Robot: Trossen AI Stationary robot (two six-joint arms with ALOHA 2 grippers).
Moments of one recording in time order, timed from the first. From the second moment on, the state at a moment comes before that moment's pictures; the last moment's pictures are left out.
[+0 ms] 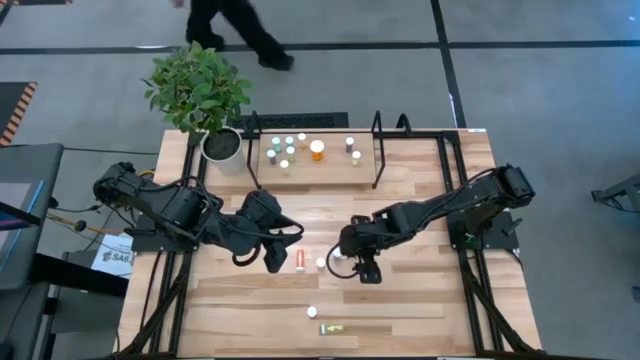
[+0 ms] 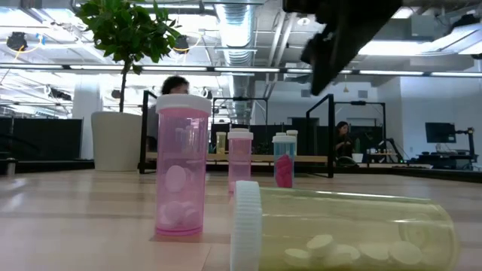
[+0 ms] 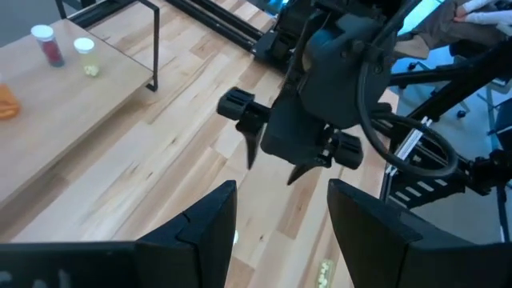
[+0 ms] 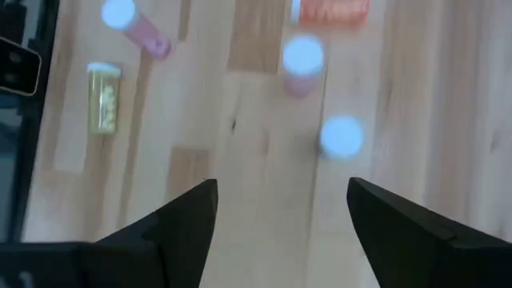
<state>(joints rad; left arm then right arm) -0.44 1.47 1.71 -0.95 -0.50 -0.84 0.26 1.66 1.28 -0.70 -0.08 0.21</state>
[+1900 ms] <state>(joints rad) -0.44 1.47 1.71 -1.00 -0.50 -0.86 0.23 1.85 1.28 -0.54 0.06 0.19</state>
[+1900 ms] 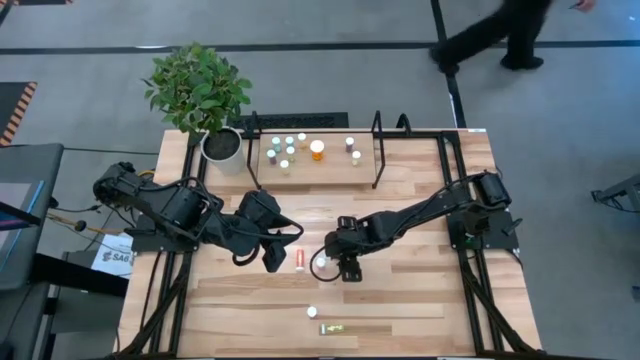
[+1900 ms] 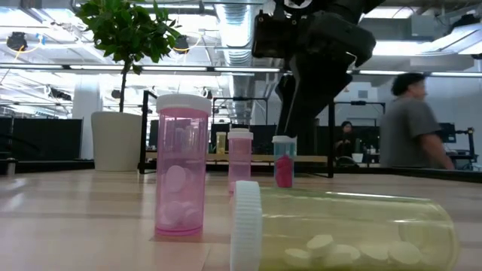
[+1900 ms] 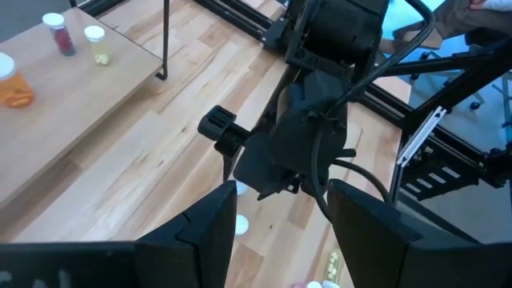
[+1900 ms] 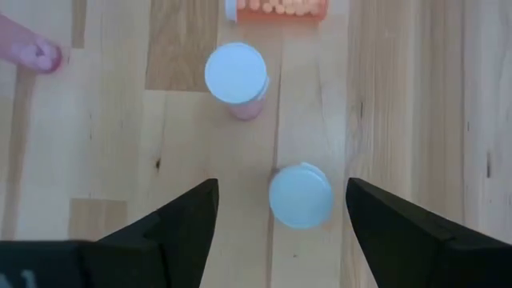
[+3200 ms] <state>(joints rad) -0.44 1.47 1.71 -1.04 -0.49 -0.85 0.22 1.85 1.28 -0.53 0.08 0.24</state>
